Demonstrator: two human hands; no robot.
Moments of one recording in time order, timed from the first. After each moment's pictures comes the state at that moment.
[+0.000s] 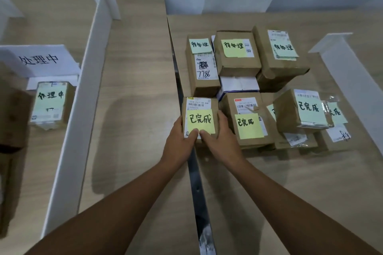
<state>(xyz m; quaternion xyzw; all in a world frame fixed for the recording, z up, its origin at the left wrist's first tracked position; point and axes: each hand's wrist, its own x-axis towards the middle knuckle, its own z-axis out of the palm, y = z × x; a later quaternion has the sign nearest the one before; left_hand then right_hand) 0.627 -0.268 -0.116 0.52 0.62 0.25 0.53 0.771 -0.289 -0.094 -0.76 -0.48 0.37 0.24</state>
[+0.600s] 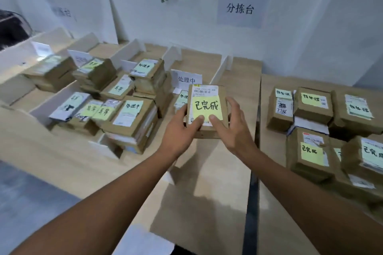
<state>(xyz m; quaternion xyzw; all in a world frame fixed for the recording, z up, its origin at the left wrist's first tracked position) 0.433 -0.460 0.093 0.49 0.65 0.48 0.33 0.601 -0.392 0.068 -0.47 -0.70 0.38 0.37</state>
